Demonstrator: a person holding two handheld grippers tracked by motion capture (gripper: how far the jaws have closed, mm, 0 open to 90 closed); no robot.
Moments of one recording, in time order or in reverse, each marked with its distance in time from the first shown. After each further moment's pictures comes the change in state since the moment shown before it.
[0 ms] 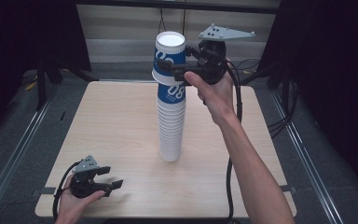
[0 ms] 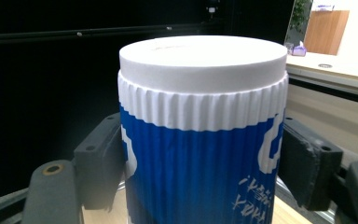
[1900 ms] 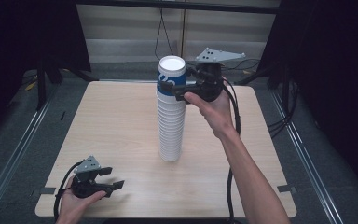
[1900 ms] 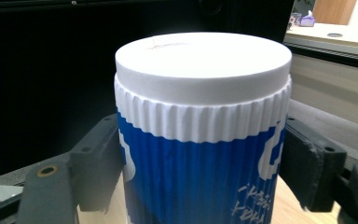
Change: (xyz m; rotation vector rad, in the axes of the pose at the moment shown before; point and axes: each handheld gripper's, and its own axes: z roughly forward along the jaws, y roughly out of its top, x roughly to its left) left arm -0.002 0.000 0.003 0.011 -0.012 0.007; right arm -0.005 -0.046 0.004 0.099 0.008 0.019
